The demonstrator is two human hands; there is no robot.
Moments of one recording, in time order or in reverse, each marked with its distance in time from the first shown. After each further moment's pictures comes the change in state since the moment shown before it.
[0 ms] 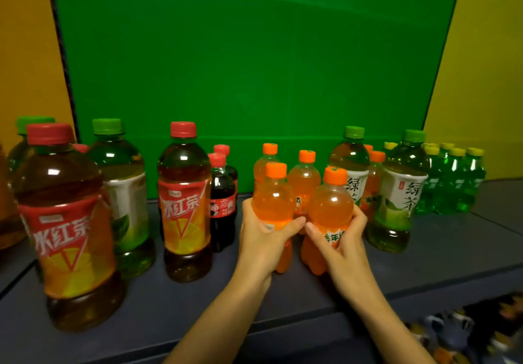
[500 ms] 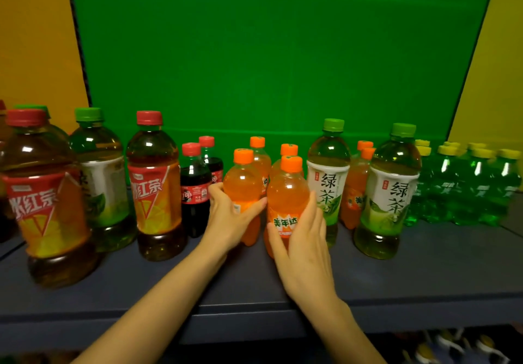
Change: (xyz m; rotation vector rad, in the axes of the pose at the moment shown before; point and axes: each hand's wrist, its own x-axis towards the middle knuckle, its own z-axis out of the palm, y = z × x) left_hand 0.026 -0.013 0.008 0.484 0.178 0.044; right_hand 0.005 0.006 -0.005 -0.378 -0.099 -0.201
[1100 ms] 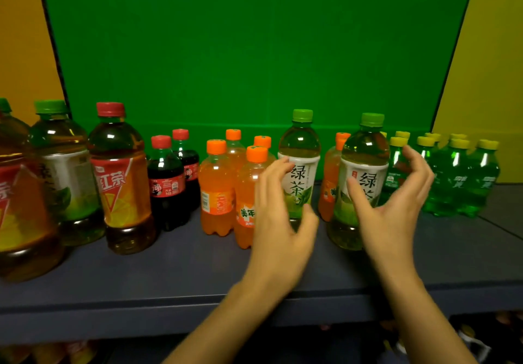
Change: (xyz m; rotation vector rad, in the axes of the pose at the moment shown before) left_hand -0.072 0.058 0.085 0.022 0.089 0.580; right_hand 0.038 0.078 -0.097 0.212 0.517 -0.026
